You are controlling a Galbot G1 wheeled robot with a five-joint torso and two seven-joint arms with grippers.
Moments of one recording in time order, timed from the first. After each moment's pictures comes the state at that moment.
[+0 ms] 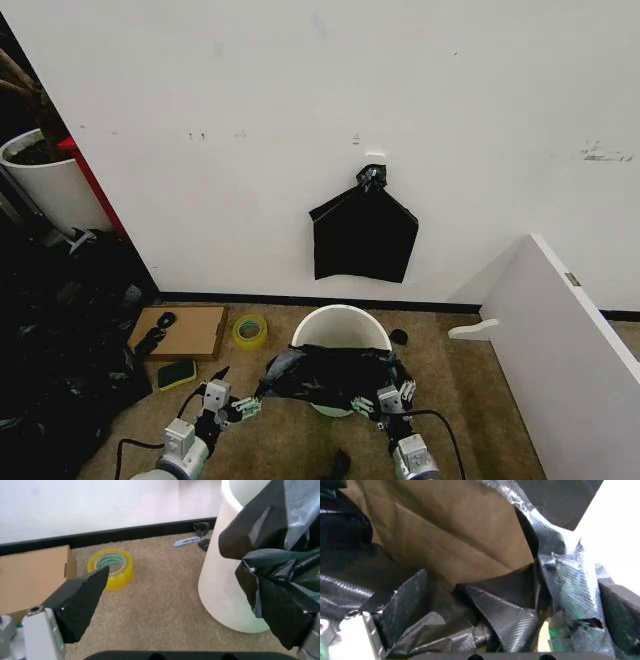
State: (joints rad) left arm 1.56 -0.75 -0.13 -1.91 -0.59 -0.12 -0.23; right arm -1.53 1.24 0.10 1.78 -0.03 0.07 0.28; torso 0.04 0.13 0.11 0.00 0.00
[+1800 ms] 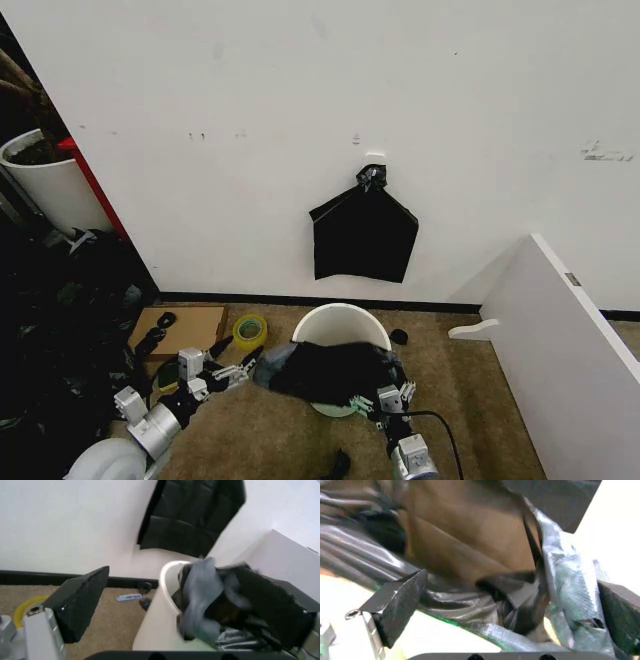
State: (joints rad) left arm 1.57 -0.65 -0.28 -1.95 -1.07 -0.28 0.15; right arm -1.61 1.25 0.10 1.89 -0.01 0.06 0.28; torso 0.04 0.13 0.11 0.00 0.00
